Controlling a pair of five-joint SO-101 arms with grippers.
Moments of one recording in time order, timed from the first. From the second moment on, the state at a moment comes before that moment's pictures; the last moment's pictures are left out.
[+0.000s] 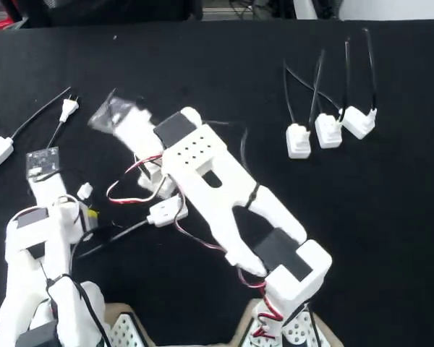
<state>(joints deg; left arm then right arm) -28.0 -36.0 69.7 43.9 -9.9 -39.8 12.2 -8.0 85.9 27.2</state>
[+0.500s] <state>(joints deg) -37.8 -36.0 69.1 45.9 -7.3 -45.5 22.8 -0.7 83.6 56.8</state>
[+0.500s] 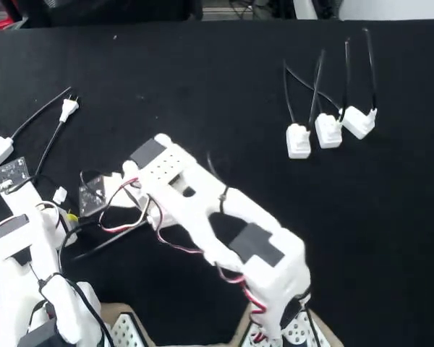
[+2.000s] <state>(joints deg) -38.0 -36.0 69.1 46.2 -7.1 1.8 55.8 -55.0 96.0 -5.5</state>
